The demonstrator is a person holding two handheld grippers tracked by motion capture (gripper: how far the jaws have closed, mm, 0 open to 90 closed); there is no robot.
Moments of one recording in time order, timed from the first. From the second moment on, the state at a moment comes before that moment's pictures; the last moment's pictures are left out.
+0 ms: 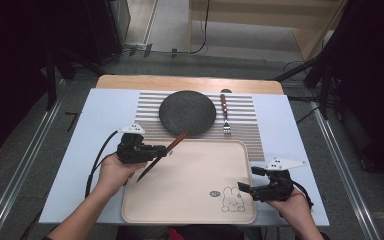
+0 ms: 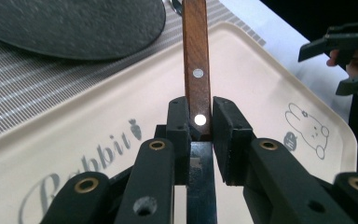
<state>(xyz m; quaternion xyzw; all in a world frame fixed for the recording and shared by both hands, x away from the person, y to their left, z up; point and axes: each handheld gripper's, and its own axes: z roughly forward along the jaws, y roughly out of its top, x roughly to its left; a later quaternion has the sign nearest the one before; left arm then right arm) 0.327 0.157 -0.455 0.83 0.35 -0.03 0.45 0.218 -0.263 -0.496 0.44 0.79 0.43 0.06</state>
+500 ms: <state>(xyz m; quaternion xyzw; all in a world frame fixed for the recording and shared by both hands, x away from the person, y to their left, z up) 0.319 0.148 -0.480 0.84 0.35 -0.04 0.41 0.218 -0.263 -0.496 0.43 0.79 0.43 0.06</state>
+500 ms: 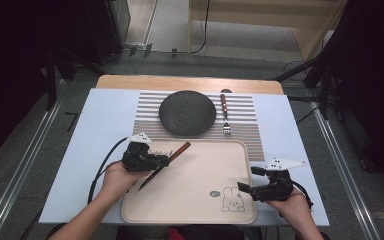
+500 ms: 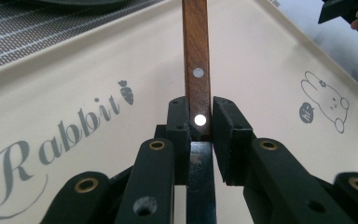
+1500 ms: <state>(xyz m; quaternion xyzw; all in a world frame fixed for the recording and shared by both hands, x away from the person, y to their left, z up) 0.324 0.155 -0.500 0.85 0.36 -0.04 0.38 0.224 -0.256 -0.496 0.42 0.80 0.43 0.05</state>
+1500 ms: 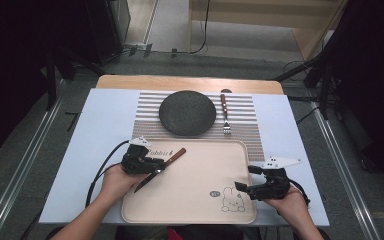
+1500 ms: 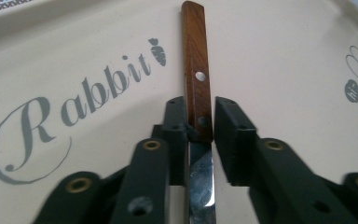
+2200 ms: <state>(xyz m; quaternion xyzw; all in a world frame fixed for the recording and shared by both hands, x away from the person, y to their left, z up) 0.323 0.148 -0.472 0.86 0.31 -0.03 0.41 0.224 -0.255 -0.496 0.42 0.80 0.43 0.05</state>
